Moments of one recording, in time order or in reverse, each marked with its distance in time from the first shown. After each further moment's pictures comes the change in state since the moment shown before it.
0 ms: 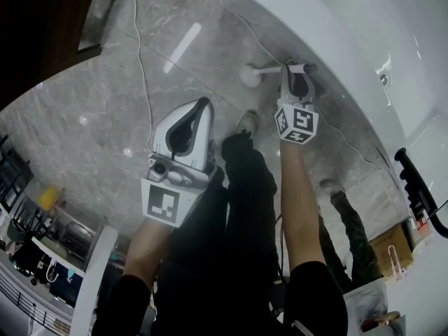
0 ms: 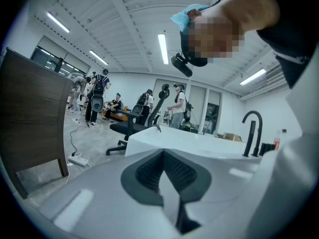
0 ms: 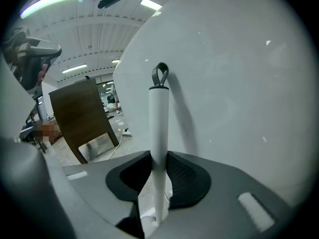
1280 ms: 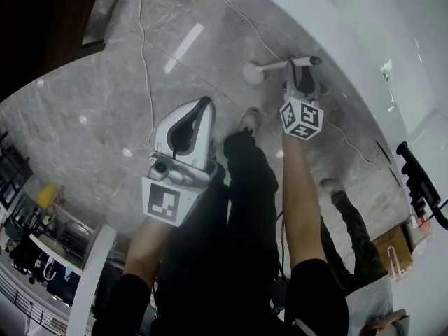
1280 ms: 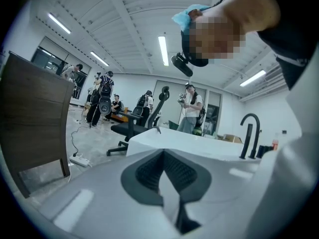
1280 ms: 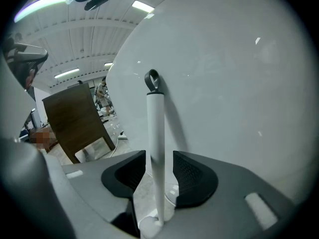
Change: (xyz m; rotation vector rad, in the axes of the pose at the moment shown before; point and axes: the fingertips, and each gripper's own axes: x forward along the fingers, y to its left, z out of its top) left arm -0.022 -0.004 0.007 -0.005 -0.011 0.003; right arm -0.008 -0.010 -0.002 0.071 -0.009 -0.048
